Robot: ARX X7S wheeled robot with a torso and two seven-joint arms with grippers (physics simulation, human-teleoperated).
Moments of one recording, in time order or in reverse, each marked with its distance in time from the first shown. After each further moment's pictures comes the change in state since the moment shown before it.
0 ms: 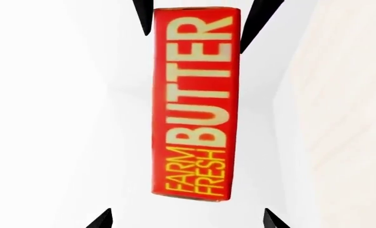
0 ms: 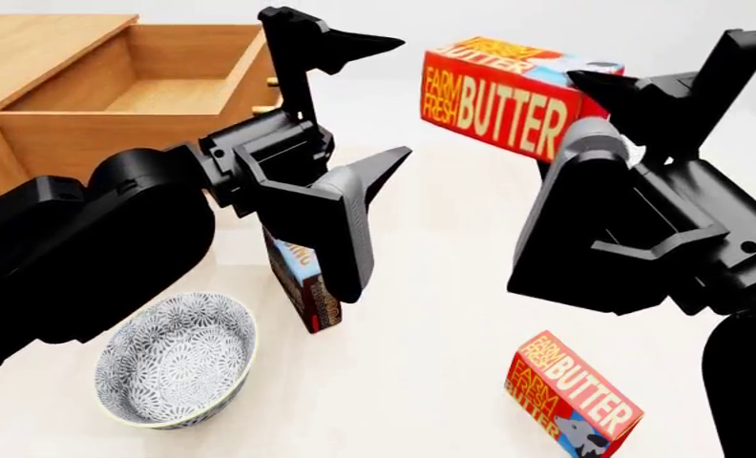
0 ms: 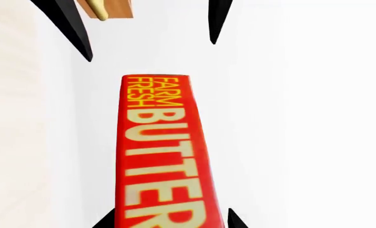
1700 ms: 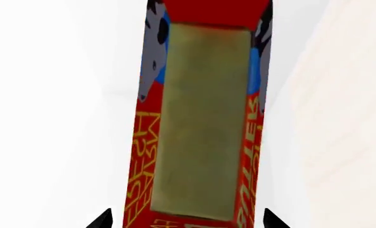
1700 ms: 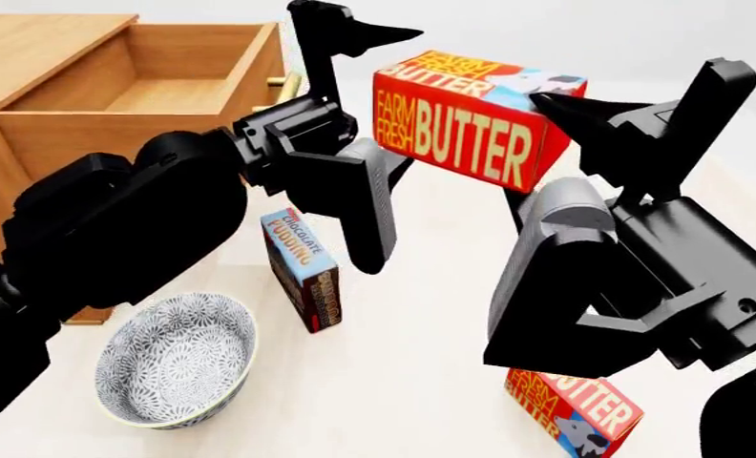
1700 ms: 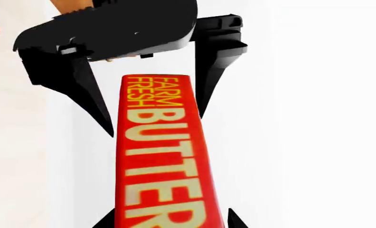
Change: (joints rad) left arm -0.009 0.132 -0.009 -0.239 -0.042 0.133 0.010; right arm -0.164 -0.105 0.098 -0.095 -0.327 -0.052 -0.263
